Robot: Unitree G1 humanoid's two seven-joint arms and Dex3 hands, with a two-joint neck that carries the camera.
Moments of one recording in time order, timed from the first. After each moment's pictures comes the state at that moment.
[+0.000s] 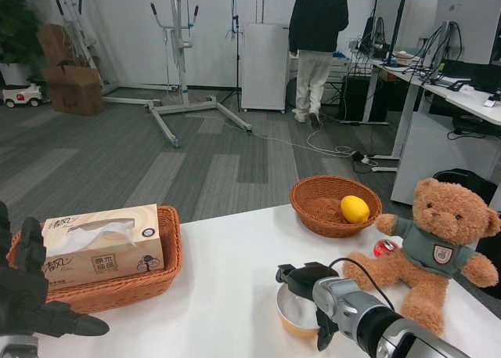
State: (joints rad) left arm -0.55 0.24 -0.31 0.67 -0.77 -0.80 0.08; right arm -0.60 -0.50 0.42 0.90 -0.69 -0.01 0.06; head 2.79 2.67
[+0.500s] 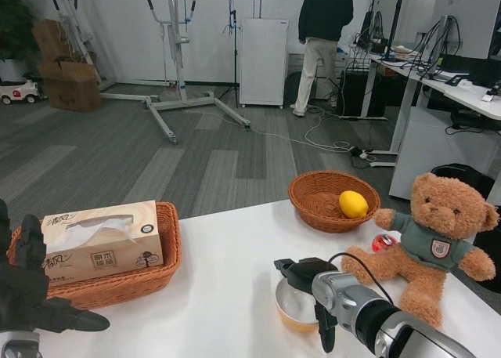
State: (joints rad) left arm -0.55 0.24 -0.32 0.67 -0.77 -0.80 0.08; right arm -0.61 -0.50 0.43 0.91 -0.65 0.00 0.07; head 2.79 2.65
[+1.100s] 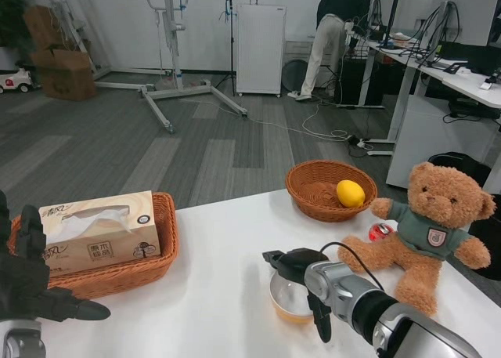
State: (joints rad) left arm -0.55 0.24 -0.32 0.67 -0.78 -0.80 0.08; right arm -0.58 -0.51 0.42 0.81 -0.67 -0.04 0.08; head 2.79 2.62
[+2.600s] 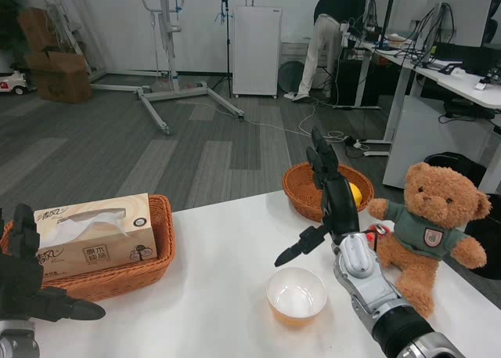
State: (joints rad) left arm -0.56 0.25 -0.32 0.67 -0.78 -0.80 0.08; right arm -0.39 -0.48 0.00 0.49 0.24 -0.64 -0.26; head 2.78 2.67
